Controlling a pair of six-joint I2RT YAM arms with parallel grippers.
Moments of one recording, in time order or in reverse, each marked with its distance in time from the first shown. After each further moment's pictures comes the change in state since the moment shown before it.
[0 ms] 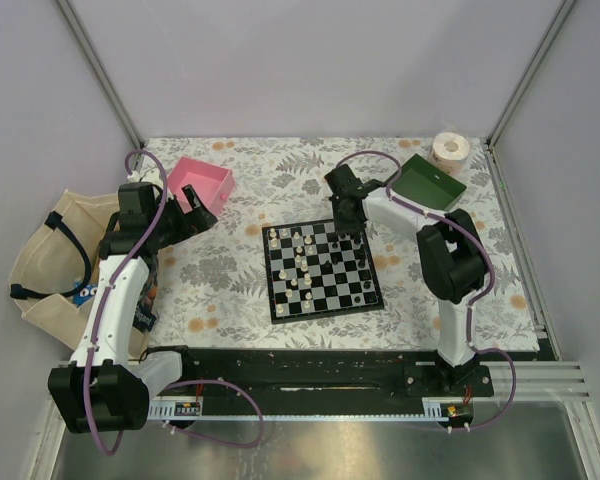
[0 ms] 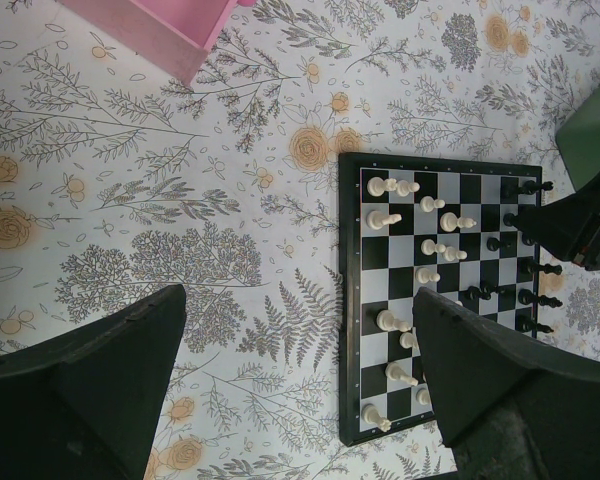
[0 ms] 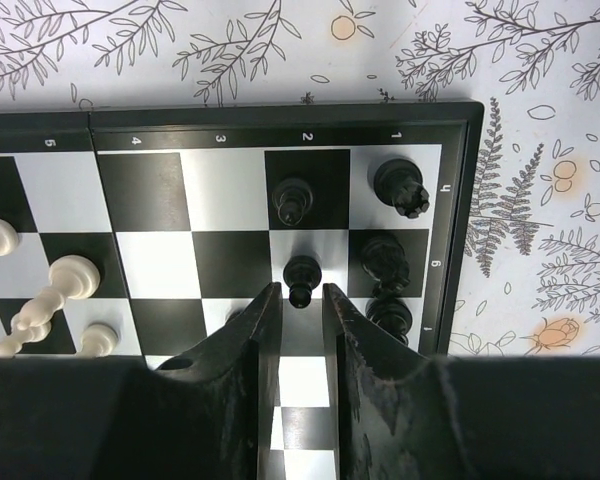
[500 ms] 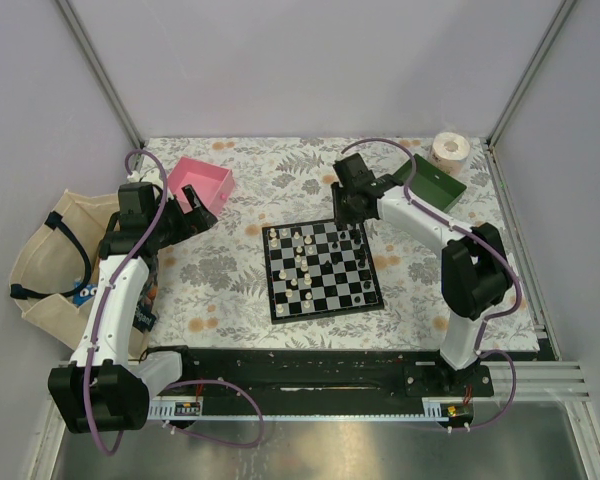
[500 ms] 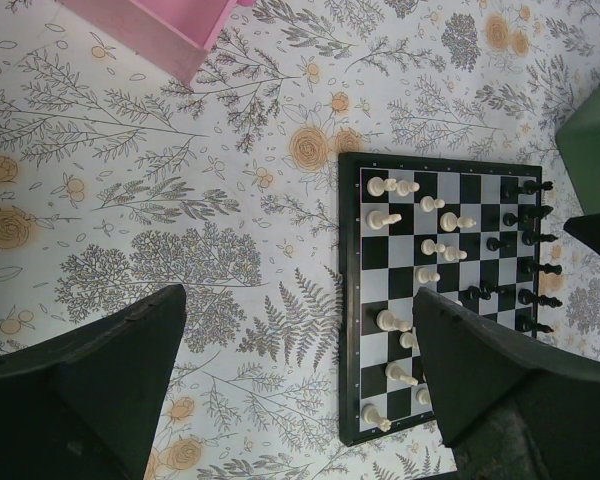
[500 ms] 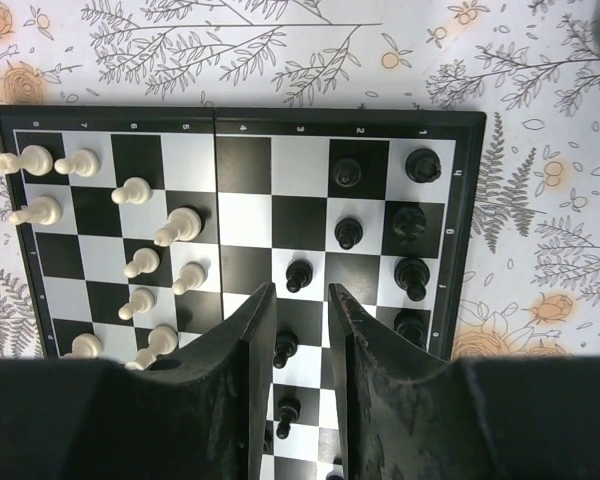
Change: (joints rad) left arm 0.000 0.000 0.000 0.000 0.000 0.000; right arm 0.003 -0.170 -0.025 0.008 -0.069 0.003
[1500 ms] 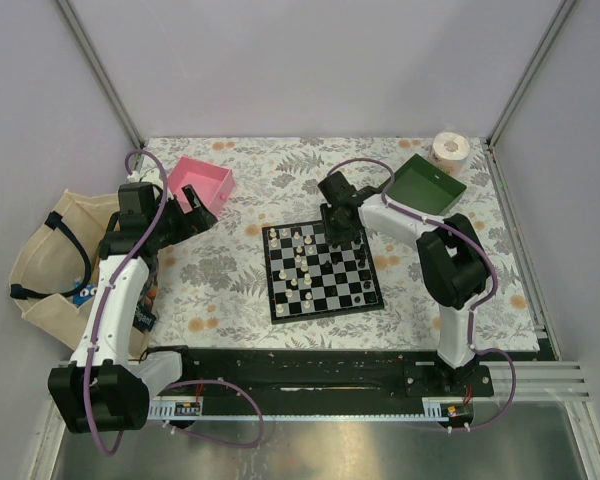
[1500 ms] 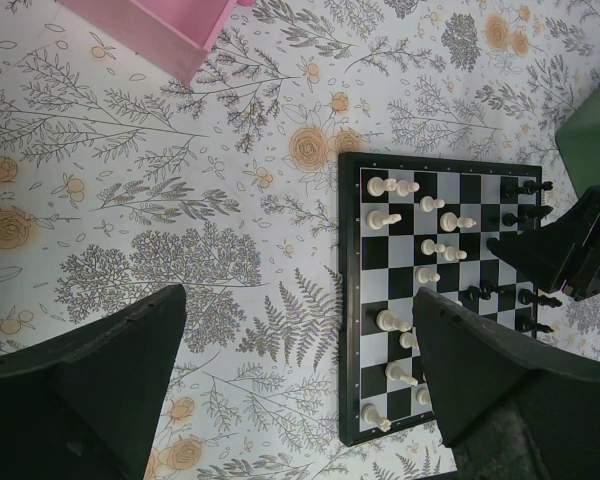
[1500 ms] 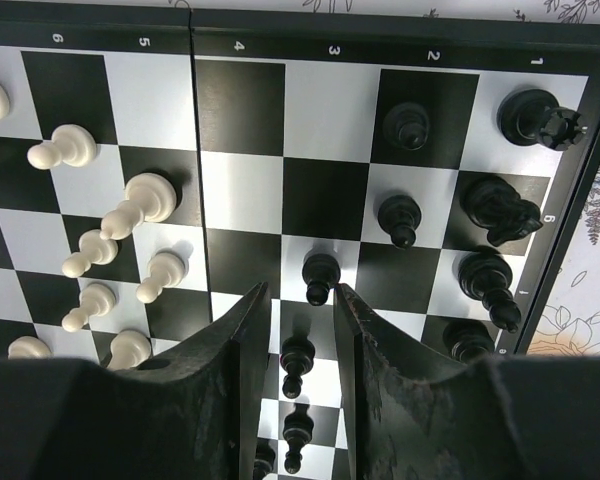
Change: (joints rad) left arm 0.000 0.000 0.000 0.000 0.000 0.000; right arm 0.056 0.123 -0.025 -0.002 -0.028 0.024
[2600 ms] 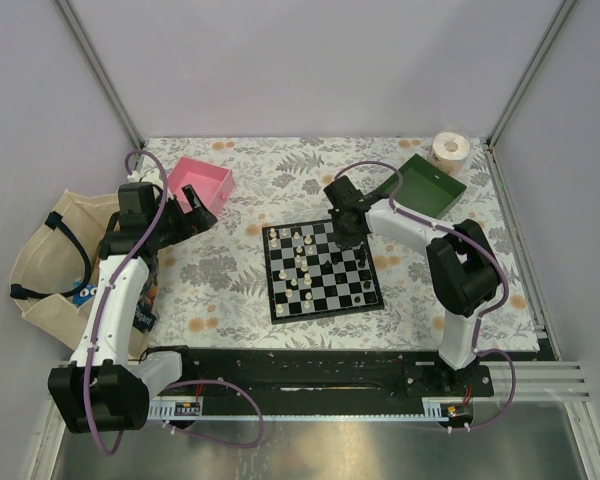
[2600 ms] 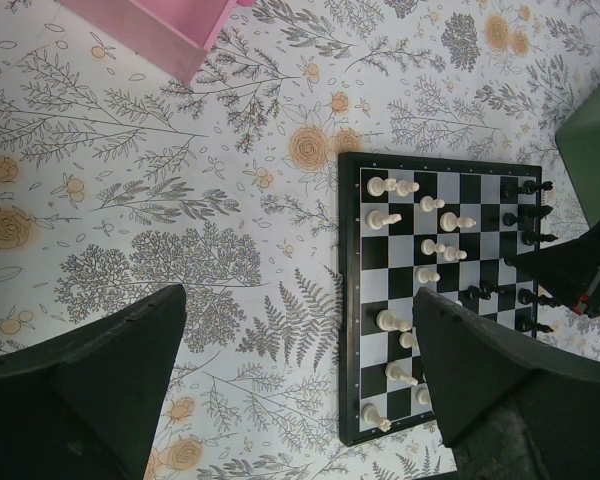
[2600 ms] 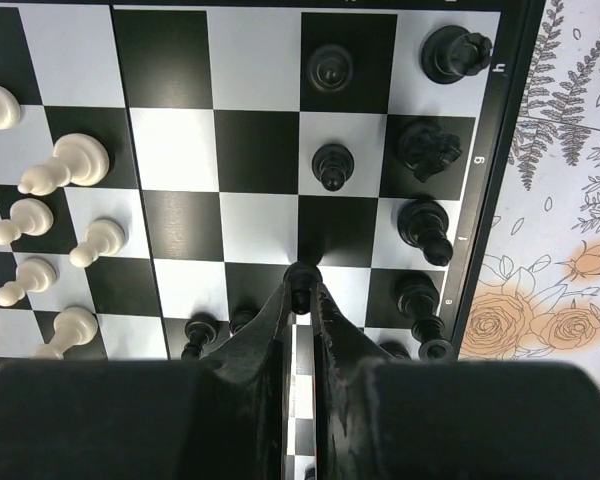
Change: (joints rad) left arm 0.000 0.000 0.000 0.000 0.000 0.000; right arm -0.005 -0.070 -0.083 -0.013 0.071 -0.010
